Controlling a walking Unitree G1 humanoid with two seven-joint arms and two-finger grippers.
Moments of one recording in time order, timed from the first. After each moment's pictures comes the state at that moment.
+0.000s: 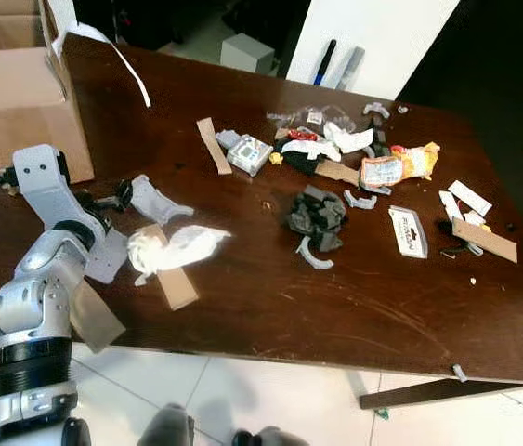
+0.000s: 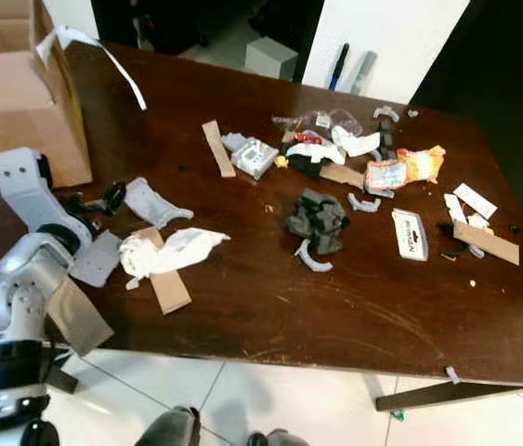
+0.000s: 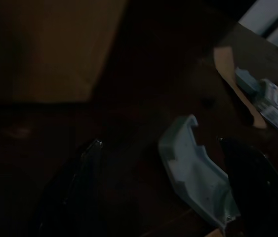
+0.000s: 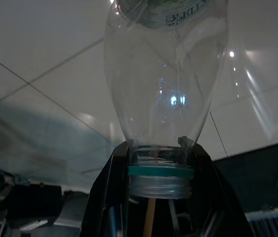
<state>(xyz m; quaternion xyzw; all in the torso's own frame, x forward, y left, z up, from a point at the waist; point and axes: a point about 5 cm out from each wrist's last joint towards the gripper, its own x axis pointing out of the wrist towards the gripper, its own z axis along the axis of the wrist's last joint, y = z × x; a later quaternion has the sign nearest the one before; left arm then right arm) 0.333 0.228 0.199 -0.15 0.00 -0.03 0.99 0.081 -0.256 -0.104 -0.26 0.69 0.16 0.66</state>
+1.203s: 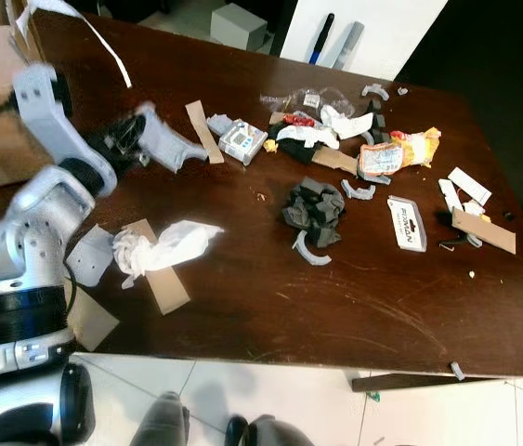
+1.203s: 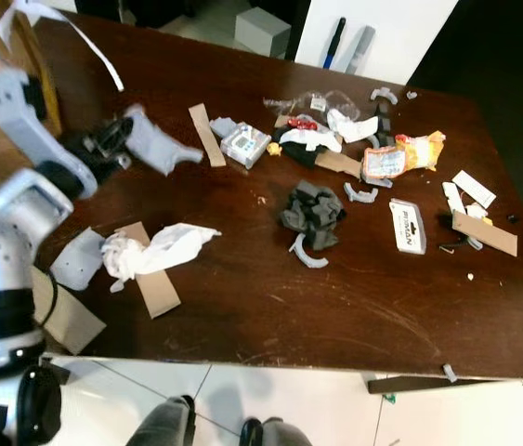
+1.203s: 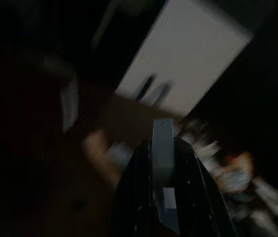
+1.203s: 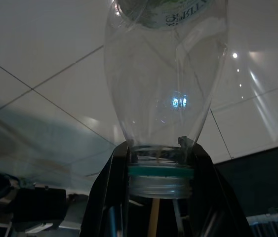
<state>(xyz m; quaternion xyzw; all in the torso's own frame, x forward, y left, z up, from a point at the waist) 0.329 0.193 0.309 -0.15 -0.16 -0.23 0.95 0.093 -0.249 -0.103 -0.26 0.67 0.16 0.68</state>
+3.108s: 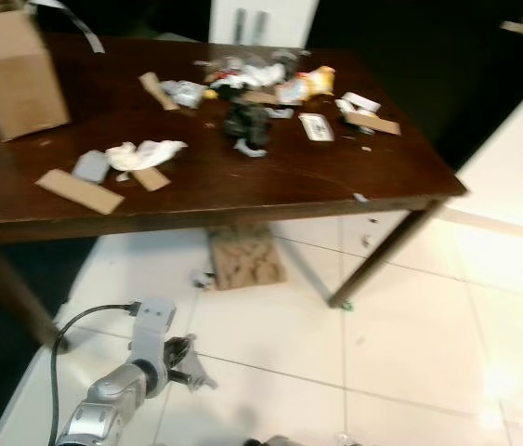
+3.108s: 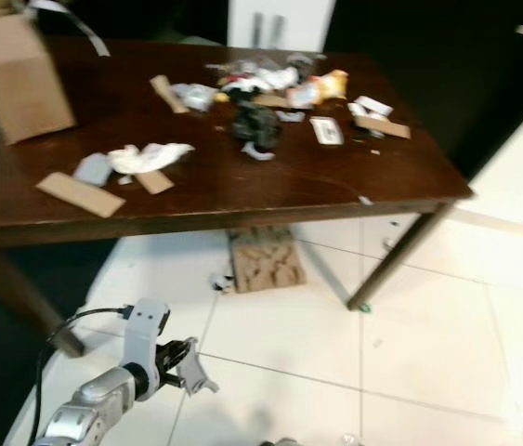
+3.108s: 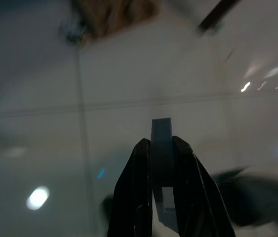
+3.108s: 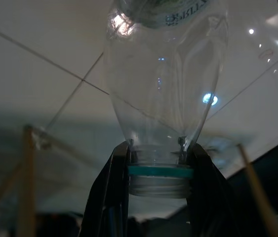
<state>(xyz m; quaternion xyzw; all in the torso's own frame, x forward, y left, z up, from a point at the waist) 0.237 0.191 -0.010 -0.02 0.30 -0.13 0.94 0.094 -0.247 -0.105 -0.28 0.63 0.11 0.71</state>
